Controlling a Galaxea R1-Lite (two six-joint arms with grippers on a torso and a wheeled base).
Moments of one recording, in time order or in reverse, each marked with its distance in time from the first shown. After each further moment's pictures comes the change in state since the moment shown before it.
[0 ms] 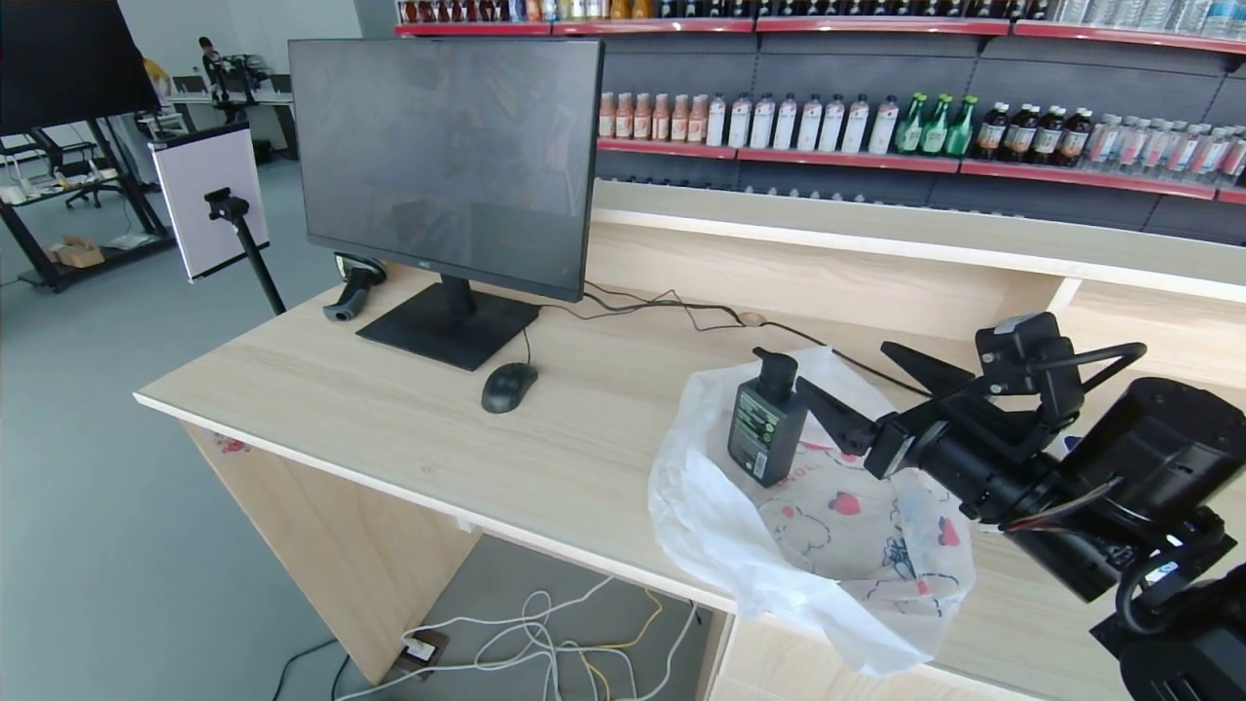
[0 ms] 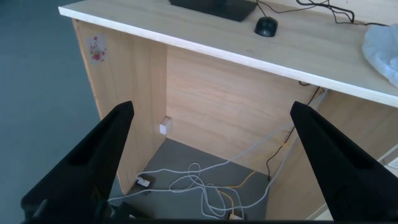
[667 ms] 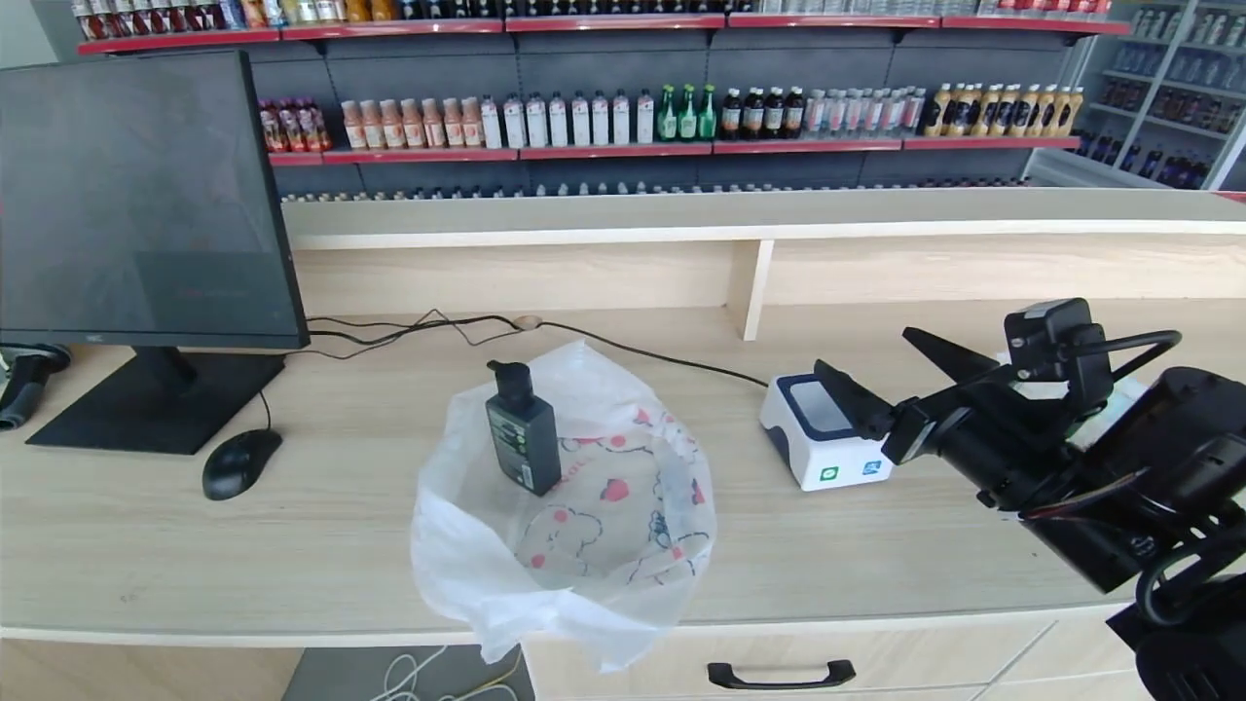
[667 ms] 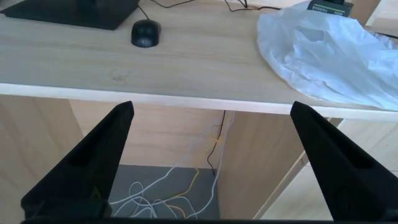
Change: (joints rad) left arm 0.000 0.000 0.000 0.003 0.000 -0.002; right arm -0.015 -0.020 -0.010 -0.001 -0.001 -0.001
